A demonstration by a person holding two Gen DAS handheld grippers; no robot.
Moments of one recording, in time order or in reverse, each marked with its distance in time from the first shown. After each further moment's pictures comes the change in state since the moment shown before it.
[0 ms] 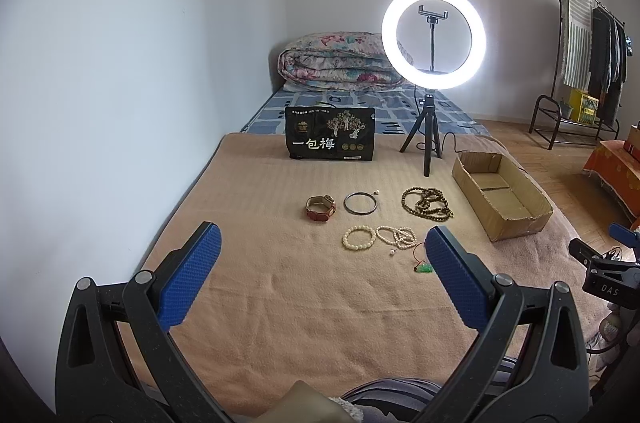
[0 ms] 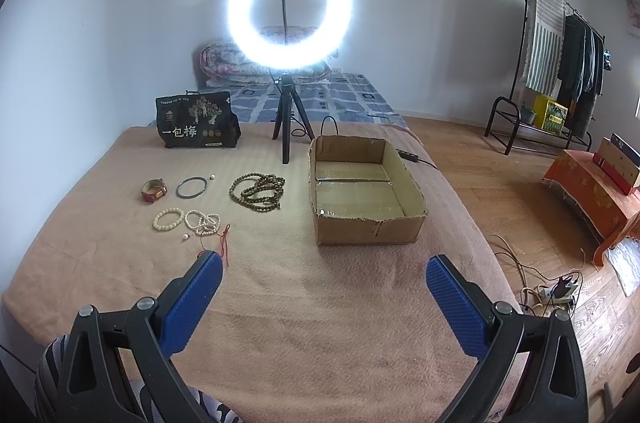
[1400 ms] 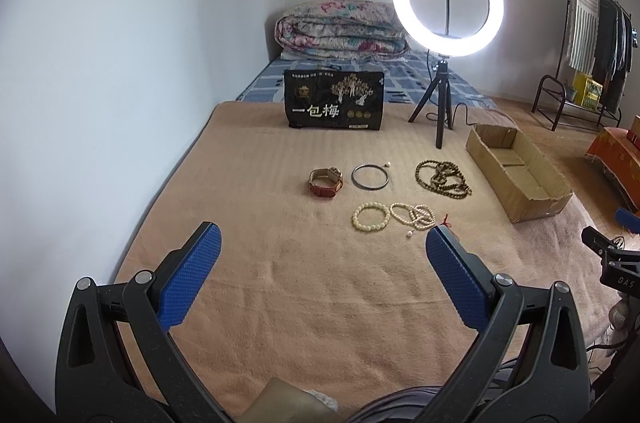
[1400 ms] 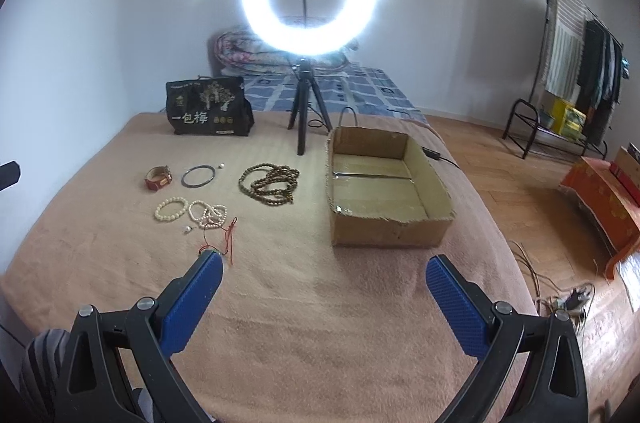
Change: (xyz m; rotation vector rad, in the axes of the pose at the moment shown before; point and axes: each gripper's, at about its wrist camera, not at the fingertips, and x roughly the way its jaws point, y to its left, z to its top) left arm 0.052 0.018 -0.012 -0.015 0.128 -0.021; right arm 0.039 0.009 0.001 -0.057 0.020 0.054
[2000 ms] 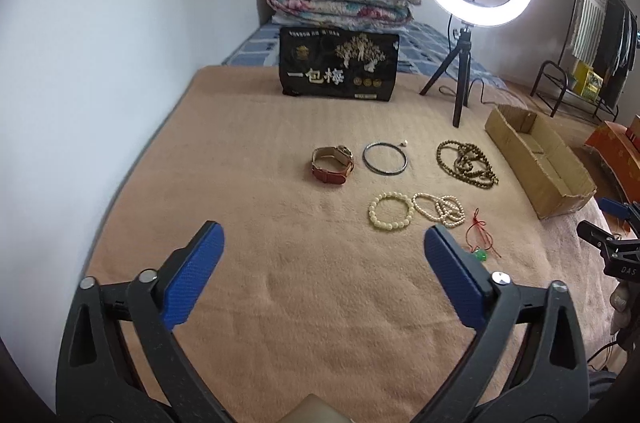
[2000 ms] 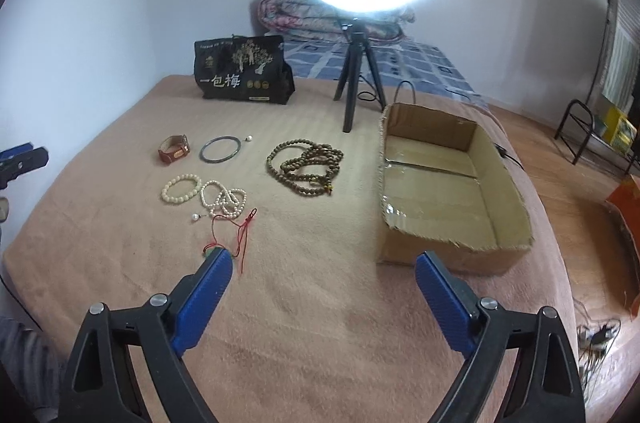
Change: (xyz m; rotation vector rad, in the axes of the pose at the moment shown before) left arm 0.101 0.037 0.013 -0.023 0.136 -0.069; right arm 0.092 0.014 0.020 -0.105 0.107 0.170
